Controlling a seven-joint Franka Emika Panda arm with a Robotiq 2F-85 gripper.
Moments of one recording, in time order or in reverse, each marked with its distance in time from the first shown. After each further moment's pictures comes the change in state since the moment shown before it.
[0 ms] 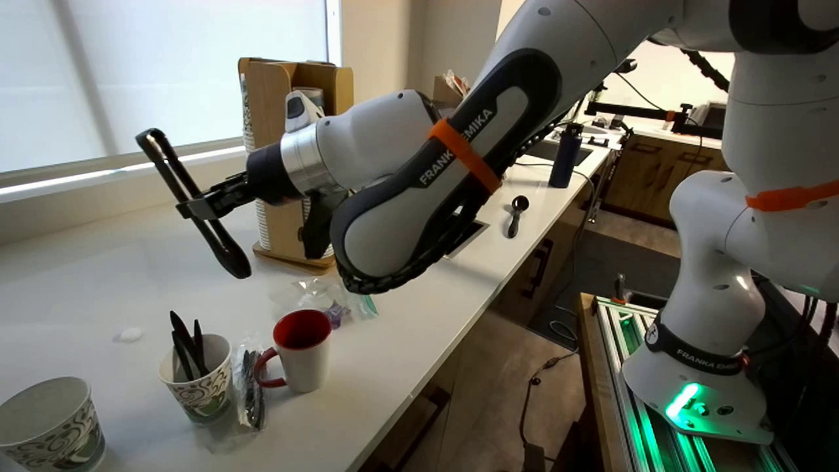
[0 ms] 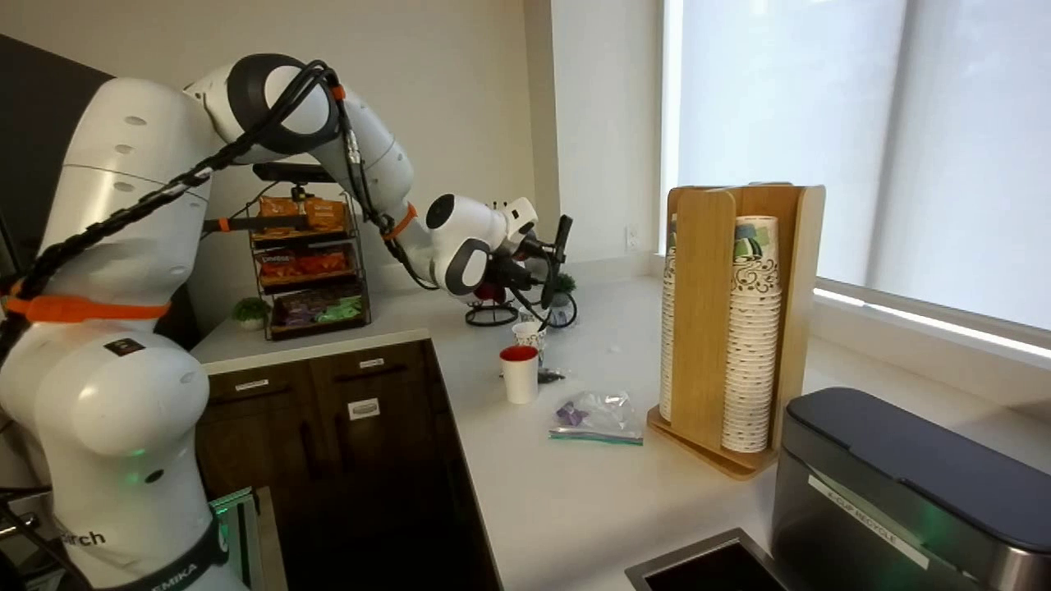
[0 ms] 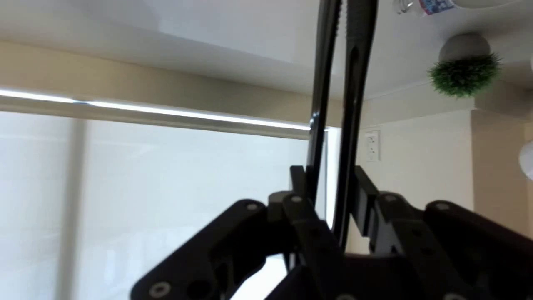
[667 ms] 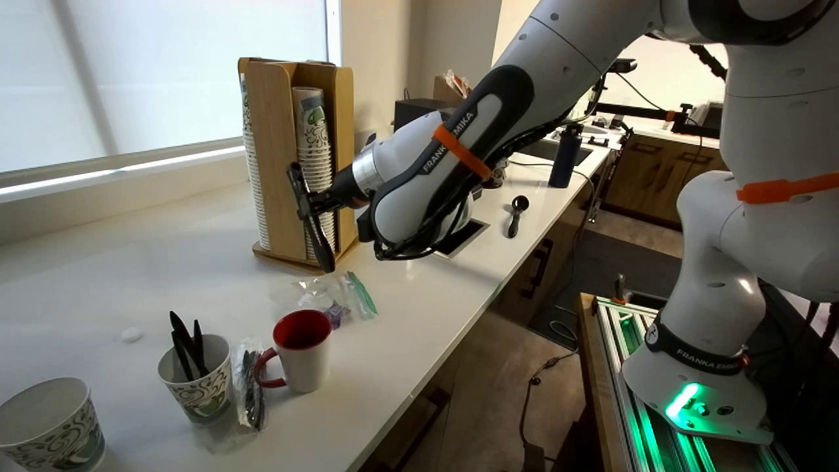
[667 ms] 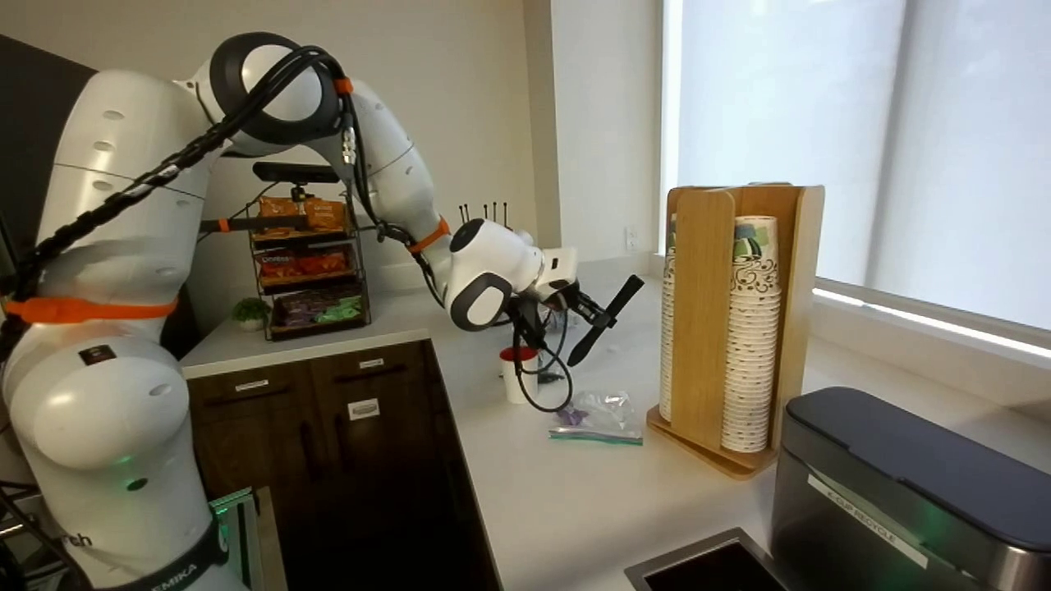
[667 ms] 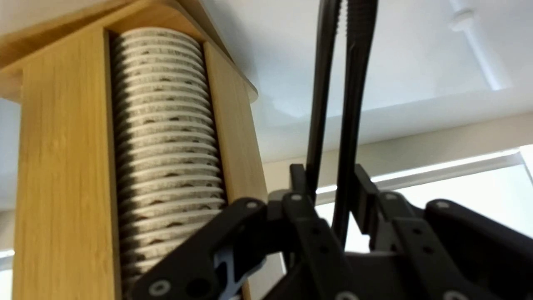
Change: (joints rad) arm -0.182 -0.044 -0.018 -0.192 0.184 -0.041 0.188
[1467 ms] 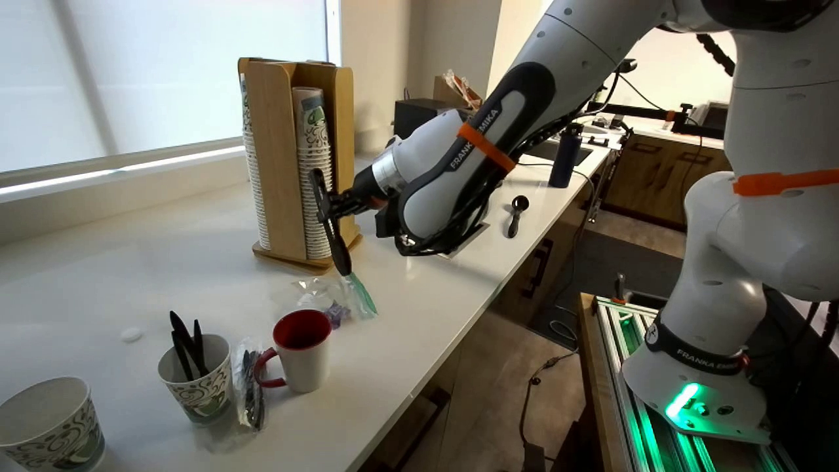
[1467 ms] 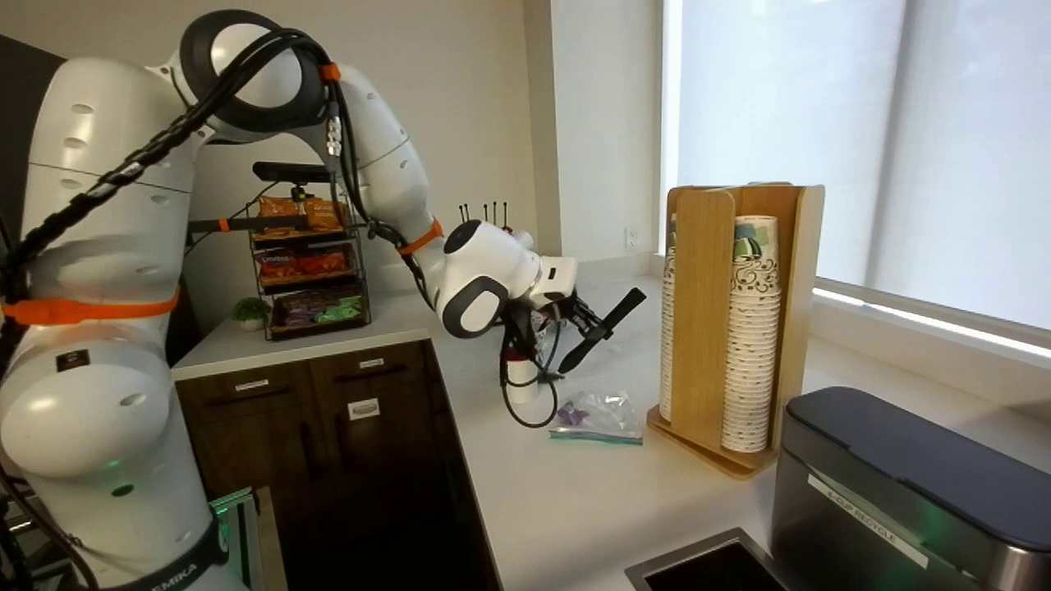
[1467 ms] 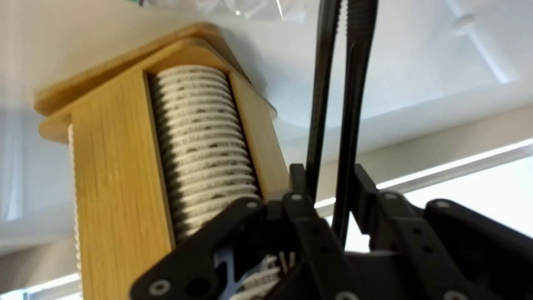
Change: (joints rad) arm -0.142 -0.068 0.095 -0.105 -0.096 -0.001 0.138
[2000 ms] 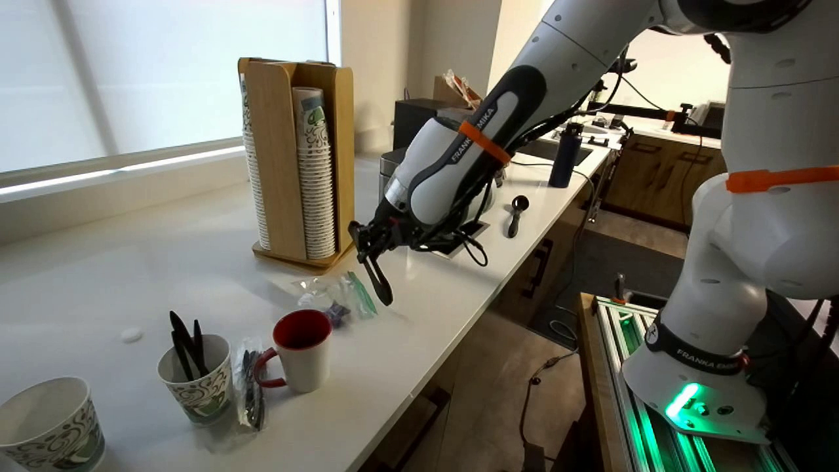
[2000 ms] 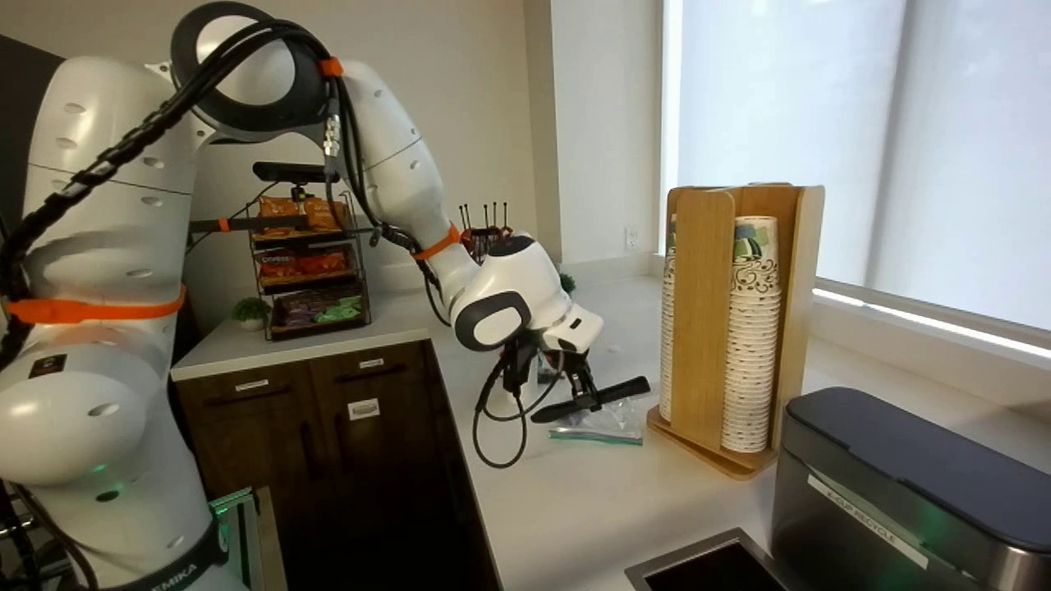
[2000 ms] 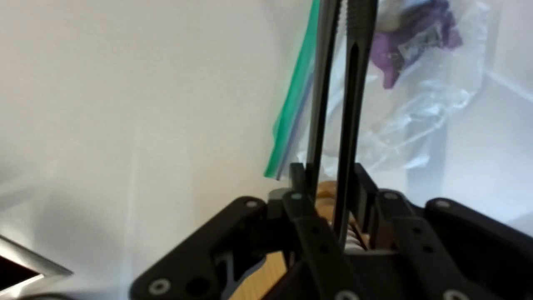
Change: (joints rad) arm -0.149 0.000 0.023 -0.014 -0.058 -0.431 0.167
